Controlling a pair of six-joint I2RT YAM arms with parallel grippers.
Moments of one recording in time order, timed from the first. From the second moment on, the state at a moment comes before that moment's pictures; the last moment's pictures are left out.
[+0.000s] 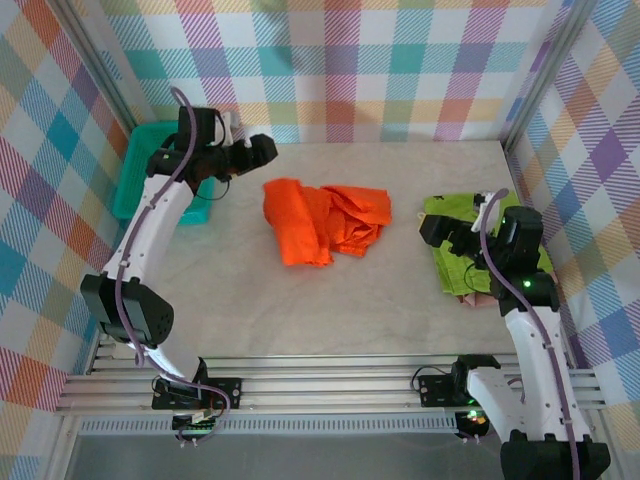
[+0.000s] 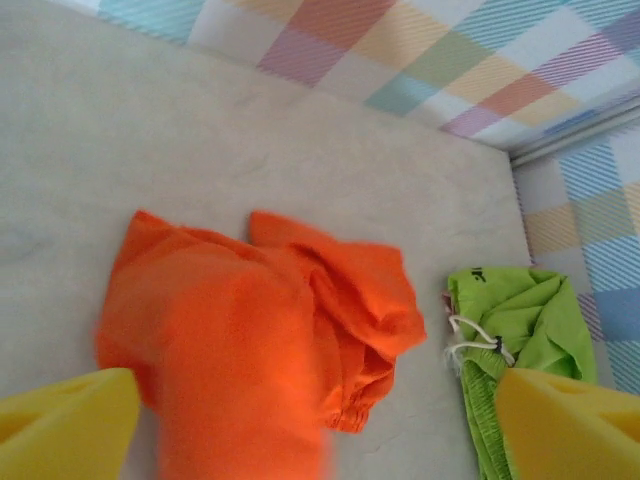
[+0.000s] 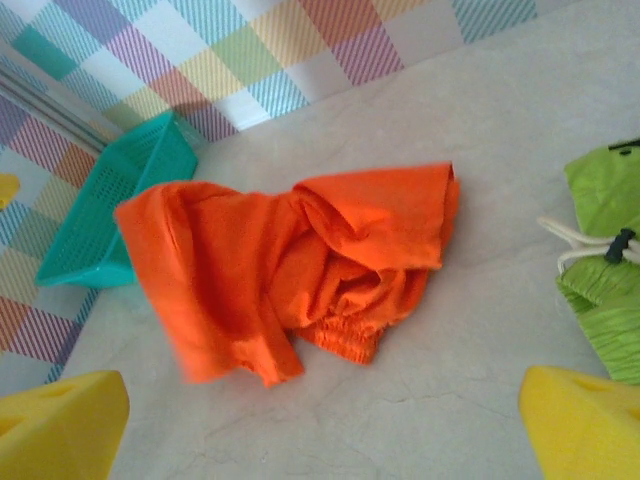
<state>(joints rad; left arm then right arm) -0.21 1.63 1.72 -0.77 0.35 -0.49 -0.02 0.82 0.89 -0.55 -0.51 0.36</state>
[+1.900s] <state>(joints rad) -0.56 1.56 1.51 -0.73 -0.09 -0.40 0.26 1.45 1.57 -0.63 -0.01 0.34</state>
